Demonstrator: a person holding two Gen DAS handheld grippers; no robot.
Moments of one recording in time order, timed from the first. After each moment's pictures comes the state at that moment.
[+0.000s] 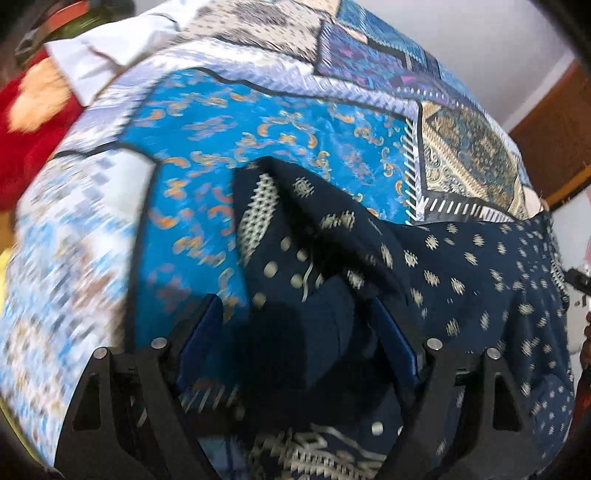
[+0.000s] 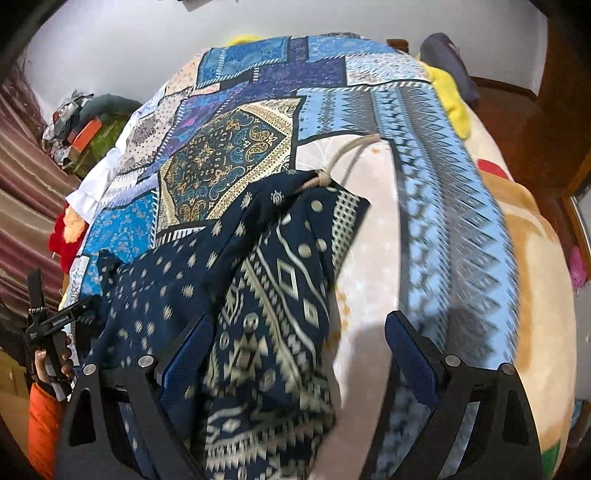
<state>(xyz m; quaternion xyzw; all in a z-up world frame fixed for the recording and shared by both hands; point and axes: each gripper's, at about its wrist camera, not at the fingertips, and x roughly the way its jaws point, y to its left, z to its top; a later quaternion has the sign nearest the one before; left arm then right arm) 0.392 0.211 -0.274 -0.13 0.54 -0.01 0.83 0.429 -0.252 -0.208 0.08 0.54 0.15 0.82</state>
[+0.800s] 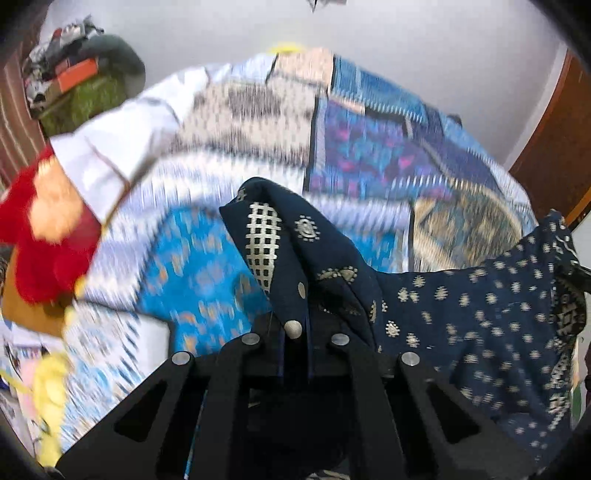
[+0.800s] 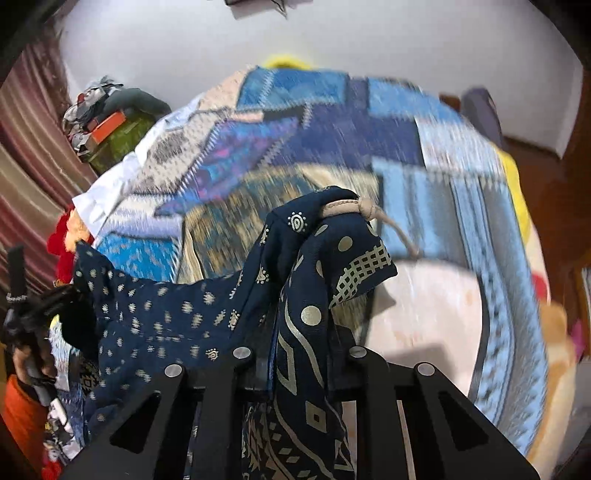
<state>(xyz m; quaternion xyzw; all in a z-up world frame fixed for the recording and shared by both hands) 0.449 0.200 -0.191 -0.08 0.45 0.04 0.89 0.506 -0.169 -0.175 0.02 0.47 0.19 0.86</state>
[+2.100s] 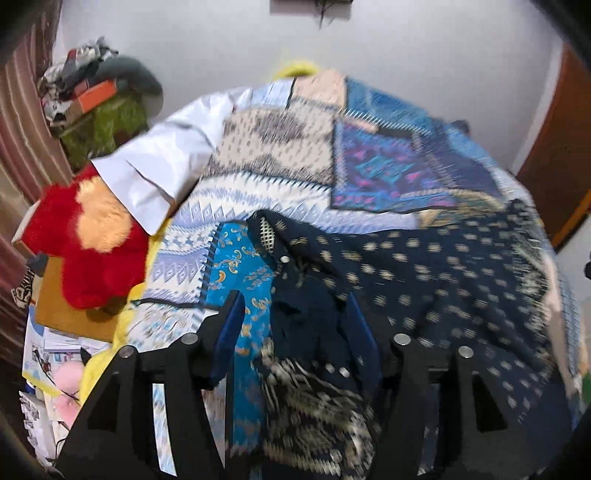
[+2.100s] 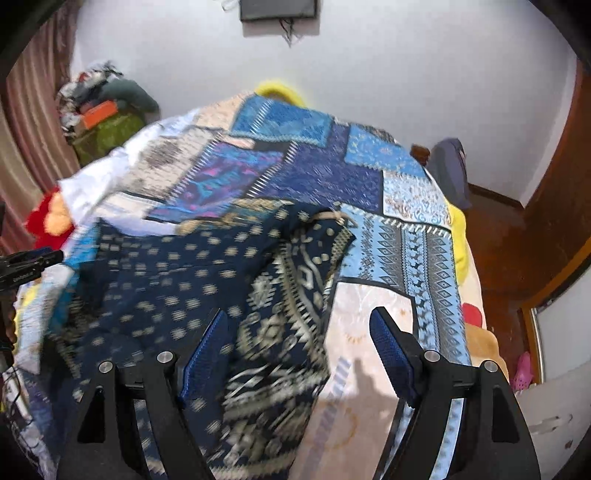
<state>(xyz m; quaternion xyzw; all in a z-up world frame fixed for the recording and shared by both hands) 0.391 0.212 -0.148 -0.05 0.43 0.06 0.90 0.441 -0.173 -0.116 -0.07 0.41 0.14 0.90</state>
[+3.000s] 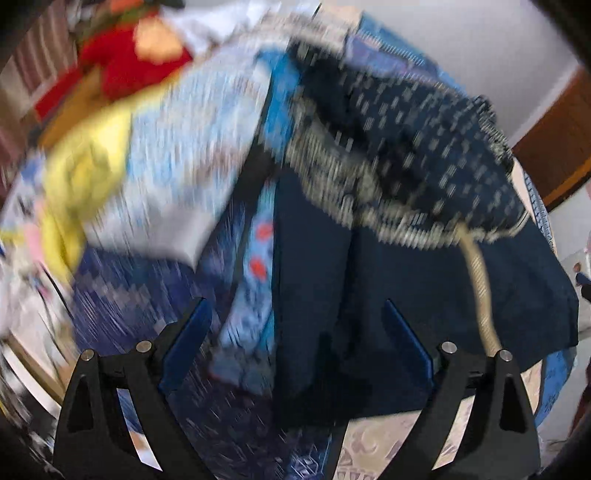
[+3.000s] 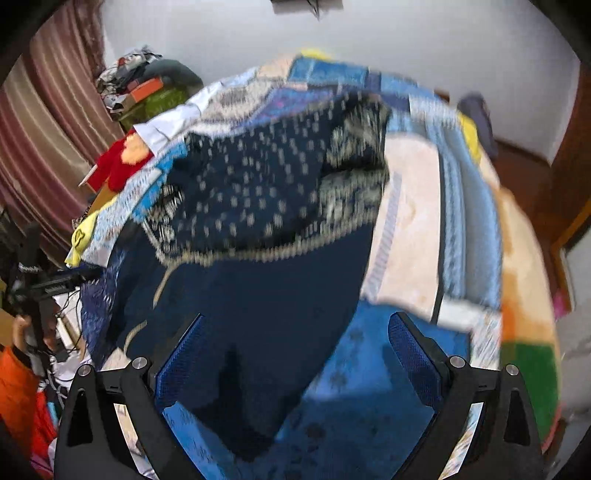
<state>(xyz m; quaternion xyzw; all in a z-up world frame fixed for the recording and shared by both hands) 0.177 0.216 -0.254 -0.16 0.53 0.04 0.83 0.218 -0.201 -0.159 -0.01 0.49 0.20 0.85</state>
